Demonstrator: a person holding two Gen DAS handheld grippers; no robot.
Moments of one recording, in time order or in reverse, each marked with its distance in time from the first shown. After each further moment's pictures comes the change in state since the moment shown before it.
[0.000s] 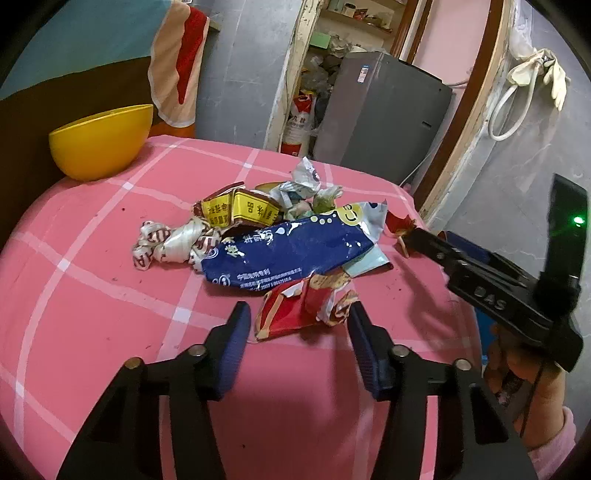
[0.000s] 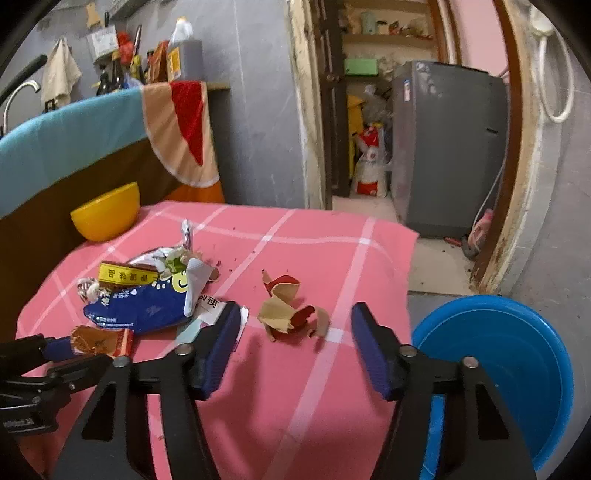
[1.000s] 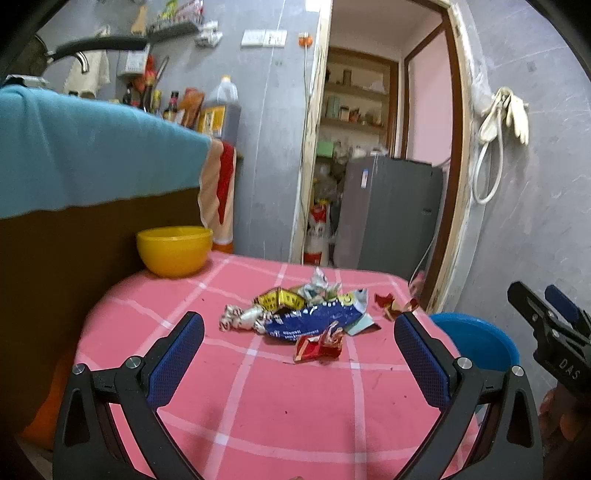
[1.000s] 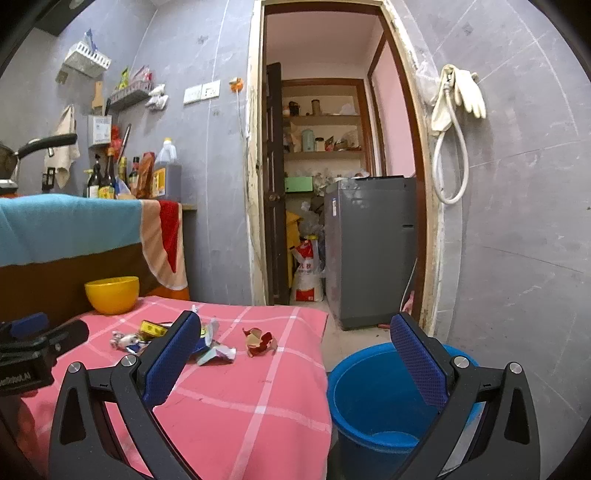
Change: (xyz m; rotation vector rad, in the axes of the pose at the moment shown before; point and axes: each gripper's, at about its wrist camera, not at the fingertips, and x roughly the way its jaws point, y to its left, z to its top) left arm -0.094 -0.017 -0.042 0.085 -0.463 0.127; right arm -0.158 0.036 -0.057 0.045 -0.494 -0.262
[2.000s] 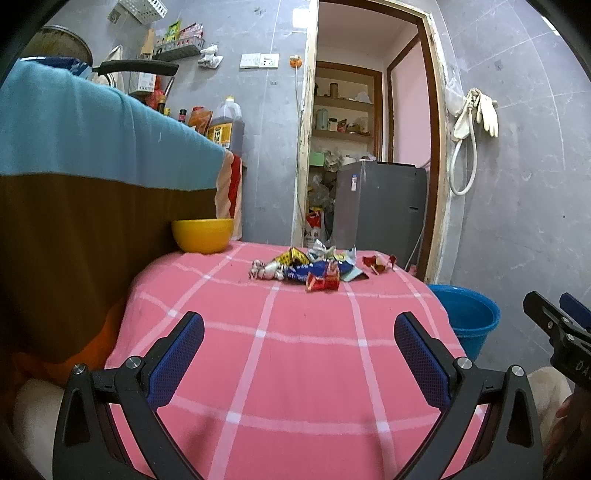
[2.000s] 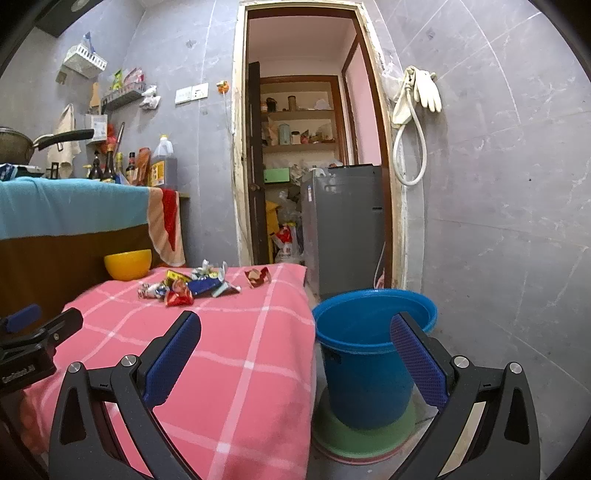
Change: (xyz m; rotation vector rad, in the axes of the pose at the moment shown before) left arm -0.113 0.002 -0.066 0.052 -0.079 -0.015; right arm -0.138 0.018 -0.049 0.032 0.018 -0.096
